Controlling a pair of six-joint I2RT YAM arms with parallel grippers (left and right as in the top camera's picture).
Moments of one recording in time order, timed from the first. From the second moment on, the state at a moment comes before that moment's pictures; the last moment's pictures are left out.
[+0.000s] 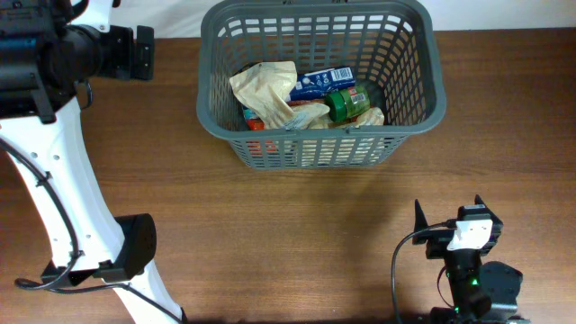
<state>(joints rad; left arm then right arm) 0.06 2.03 2.94 -1.69 0.05 0.22 -0.12 0.02 0.19 -0.38 -0.10 -0.14</state>
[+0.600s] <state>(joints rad) 0.06 2.03 2.94 -1.69 0.05 0.22 -0.12 0.02 0.12 -0.39 -0.10 -0.14</state>
